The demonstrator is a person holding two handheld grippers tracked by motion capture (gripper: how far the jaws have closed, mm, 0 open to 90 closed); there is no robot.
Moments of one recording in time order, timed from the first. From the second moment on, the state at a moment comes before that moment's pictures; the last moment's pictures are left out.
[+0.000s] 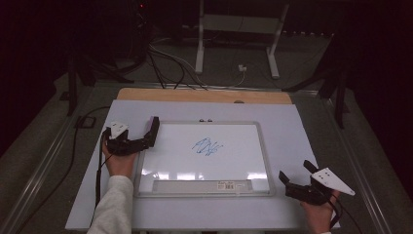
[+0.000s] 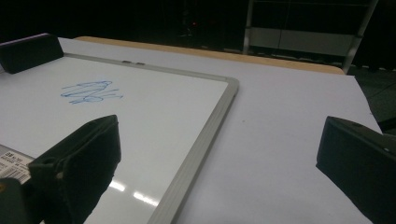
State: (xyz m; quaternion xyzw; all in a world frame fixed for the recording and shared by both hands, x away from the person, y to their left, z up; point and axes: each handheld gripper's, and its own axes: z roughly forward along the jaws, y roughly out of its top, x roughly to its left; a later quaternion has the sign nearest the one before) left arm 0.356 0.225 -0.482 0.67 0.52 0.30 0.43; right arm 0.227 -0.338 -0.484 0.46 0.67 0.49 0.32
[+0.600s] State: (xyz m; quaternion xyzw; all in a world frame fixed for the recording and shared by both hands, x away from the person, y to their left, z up) left arm 0.373 0.224 -0.486 0.68 0.56 0.26 0.41; right arm 0.227 -0.338 -0.483 0.46 0.67 0.49 0.32
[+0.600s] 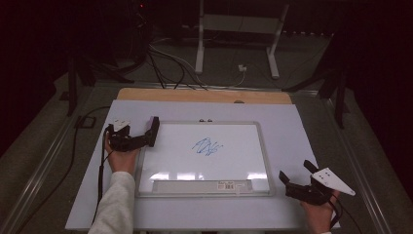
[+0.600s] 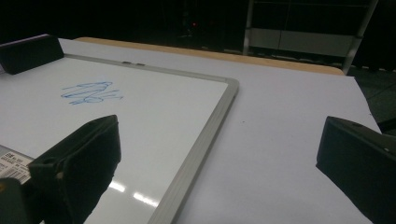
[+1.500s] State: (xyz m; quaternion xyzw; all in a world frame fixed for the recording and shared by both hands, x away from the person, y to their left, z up) left arm 0.384 0.209 -0.500 0.69 0.57 0.19 0.41; right arm 0.226 -0.340 -0.483 0.46 0.67 0.49 0.32
